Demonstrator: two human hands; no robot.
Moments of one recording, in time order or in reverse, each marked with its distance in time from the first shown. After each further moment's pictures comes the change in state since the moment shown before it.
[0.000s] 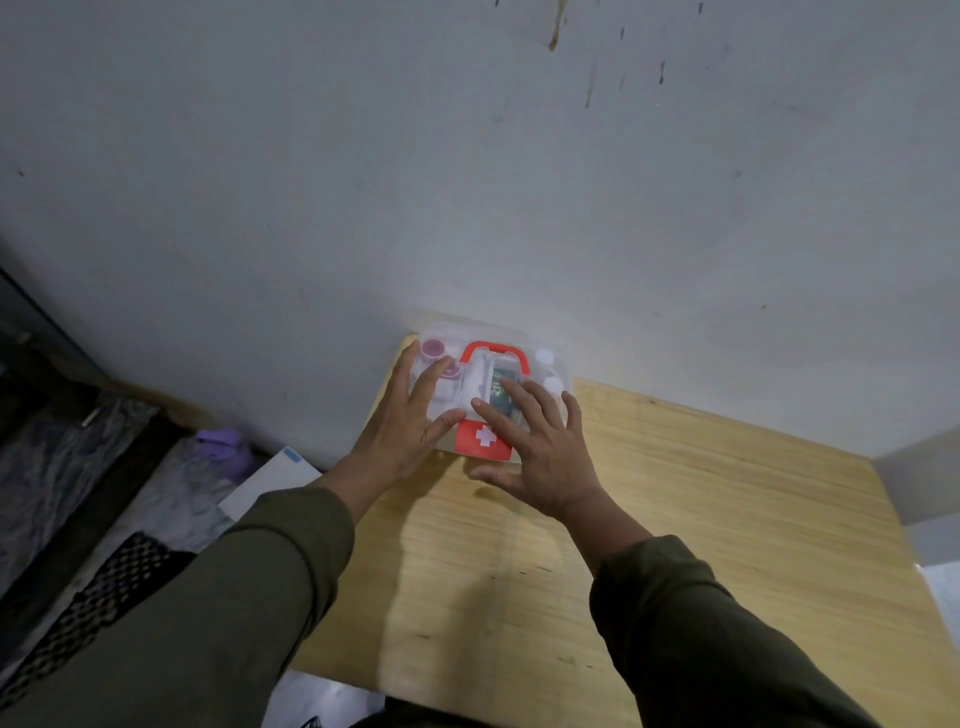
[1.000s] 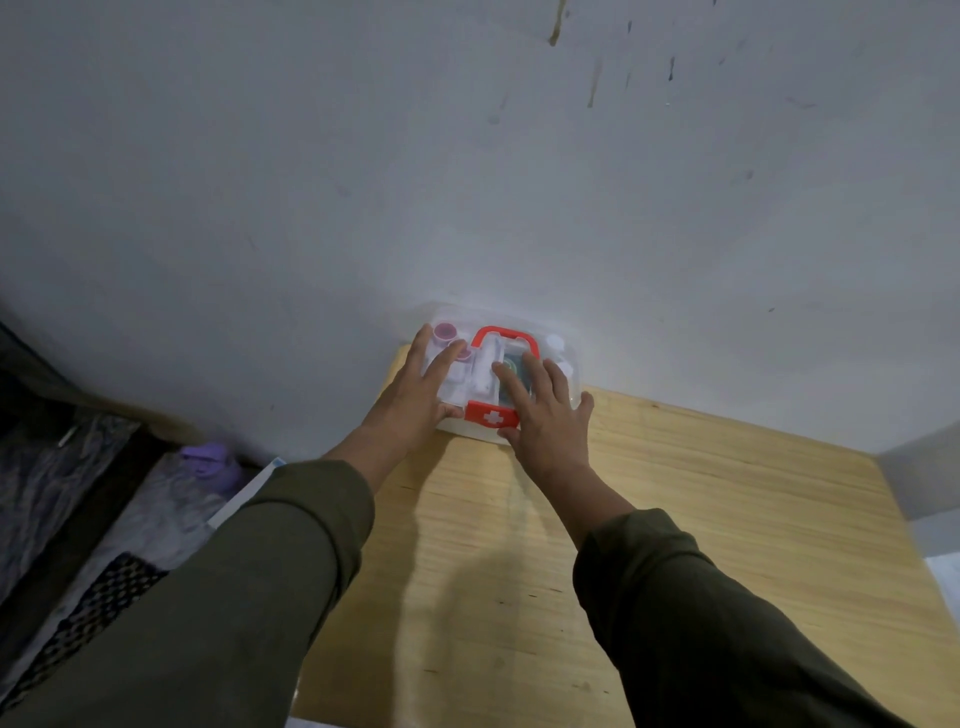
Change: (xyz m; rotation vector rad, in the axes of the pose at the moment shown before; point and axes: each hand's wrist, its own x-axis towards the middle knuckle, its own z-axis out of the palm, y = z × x) left_hand 0.055 -0.002 -0.001 0.149 -0.157 -0.032; right_hand 0.050 0.005 0.007 0.004 -0.089 0.314
